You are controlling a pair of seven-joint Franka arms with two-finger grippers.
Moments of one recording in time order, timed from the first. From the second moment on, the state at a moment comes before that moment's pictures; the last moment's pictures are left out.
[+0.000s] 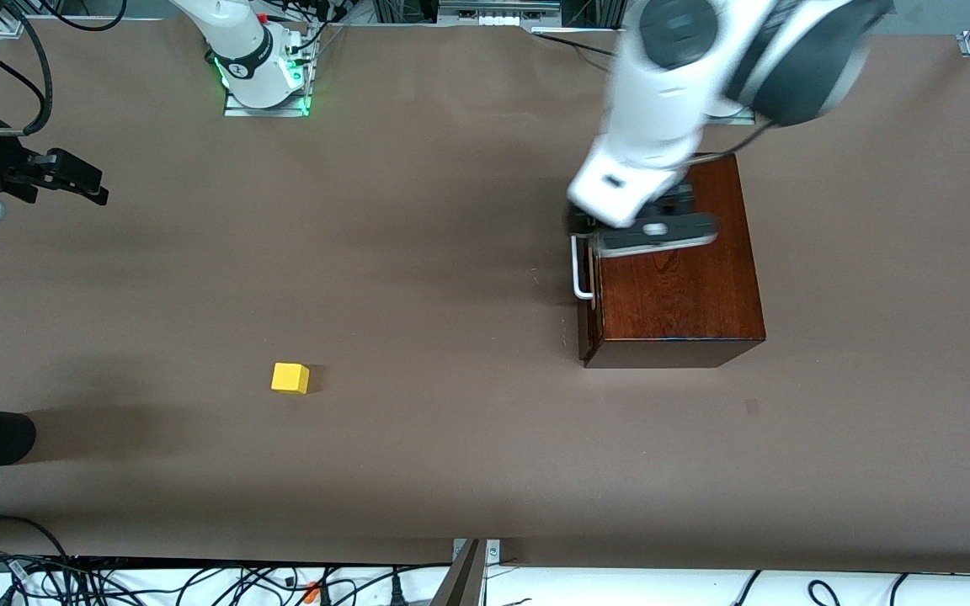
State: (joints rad) left arm -0.42 0.25 -0.10 -1.42 0.08 1.65 -0.68; right arm 0.04 -0.02 -0.04 -1.66 0.01 1.57 0.02
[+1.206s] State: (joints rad) left arm 0.01 0.05 -0.06 -1.64 -0.02 1.60 -0.13; right arm 0.04 -0.02 -0.04 -1.66 0.00 1.57 0.02
